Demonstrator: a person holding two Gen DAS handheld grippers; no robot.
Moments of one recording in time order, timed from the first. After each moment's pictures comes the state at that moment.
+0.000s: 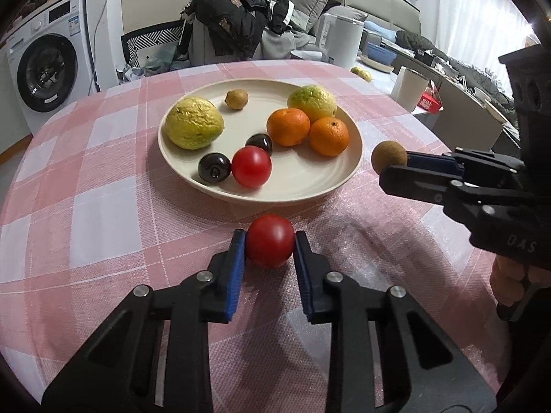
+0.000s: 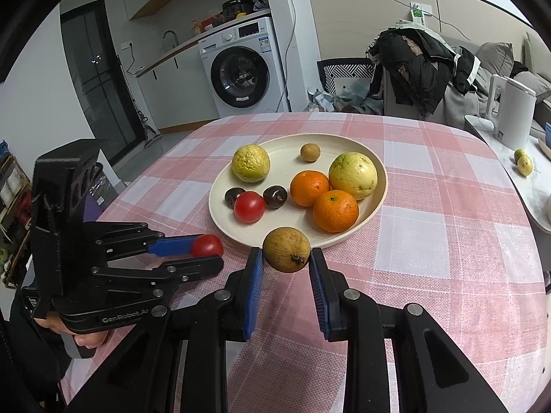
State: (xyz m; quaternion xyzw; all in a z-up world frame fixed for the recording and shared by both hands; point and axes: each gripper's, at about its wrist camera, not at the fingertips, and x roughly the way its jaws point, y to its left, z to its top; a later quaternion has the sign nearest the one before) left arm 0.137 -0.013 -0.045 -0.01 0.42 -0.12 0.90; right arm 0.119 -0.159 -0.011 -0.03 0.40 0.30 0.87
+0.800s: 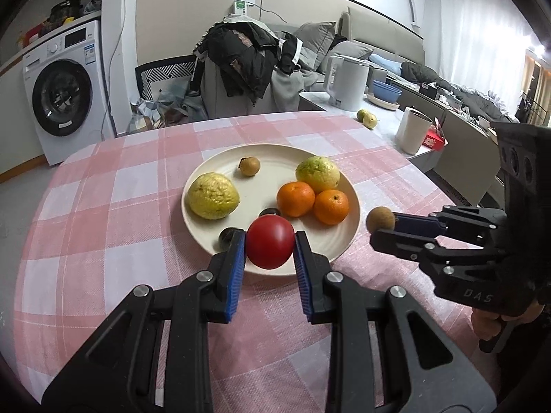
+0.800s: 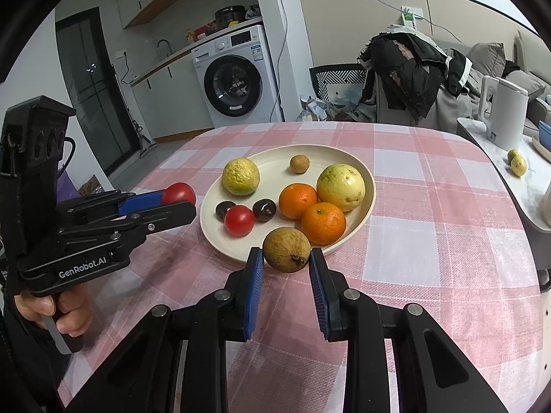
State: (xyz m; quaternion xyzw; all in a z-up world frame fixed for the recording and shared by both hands) left arm 0.140 -0.011 0.011 -0.01 0.35 -0.10 0.93; right arm 0.126 -0.163 -0.006 -0.02 0.39 0.28 0.87
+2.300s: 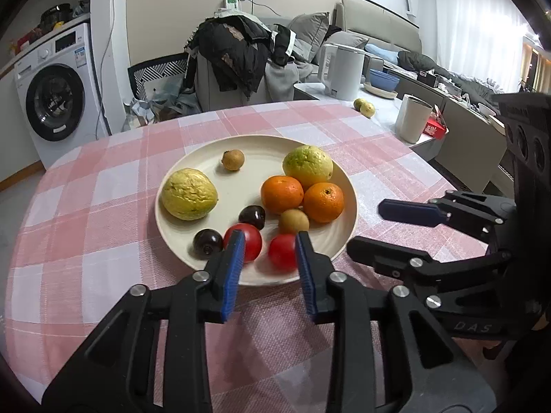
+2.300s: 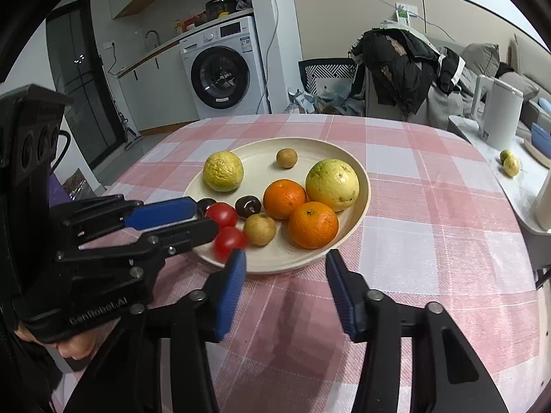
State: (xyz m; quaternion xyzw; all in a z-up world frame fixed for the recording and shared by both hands) left arm 0.160 -0.034 -0.011 0.01 0.36 -0.10 0.93; right arm 0.135 -0.153 -0.012 -0.04 0.40 0.25 0.88
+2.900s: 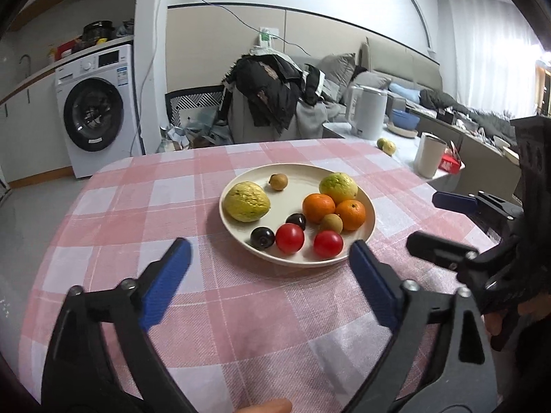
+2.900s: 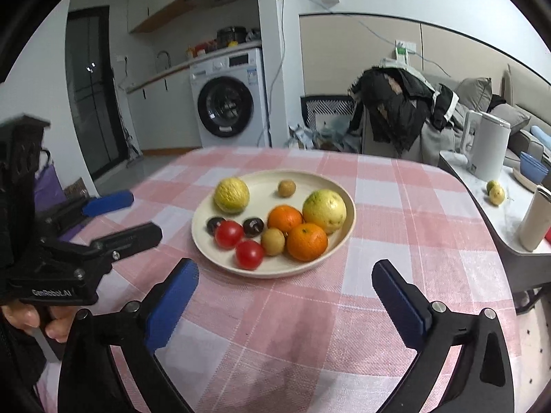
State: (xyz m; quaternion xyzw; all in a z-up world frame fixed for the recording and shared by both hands) left arm 0.088 0.007 0.010 -0.02 0.27 -0.04 0.96; right arm 0.103 -0.171 0.007 -0.04 0.32 0.26 0.91
